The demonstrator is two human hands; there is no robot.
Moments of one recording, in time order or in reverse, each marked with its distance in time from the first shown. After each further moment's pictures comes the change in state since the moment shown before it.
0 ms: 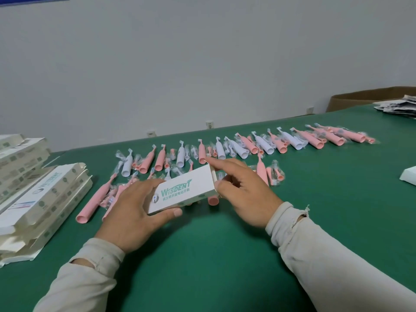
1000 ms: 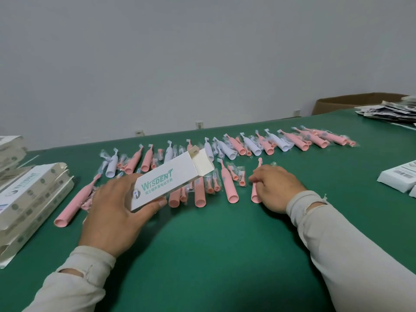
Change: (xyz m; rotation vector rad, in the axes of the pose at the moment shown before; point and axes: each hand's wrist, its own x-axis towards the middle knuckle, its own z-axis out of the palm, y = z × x) left_hand 0.001 0.010 0.009 0.048 0.240 -0.099; right_hand 0.002 0.041 -0.077 -0.870 -0.138 0.428
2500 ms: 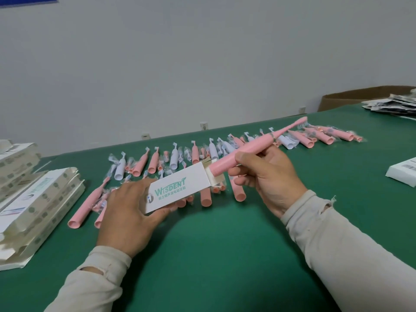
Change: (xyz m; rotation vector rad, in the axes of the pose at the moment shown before) left_hand 0.000 -0.001 0.008 0.089 -0.042 0.046; right_hand -0.027 -0.053 -0.010 1.678 0.169 -0.188
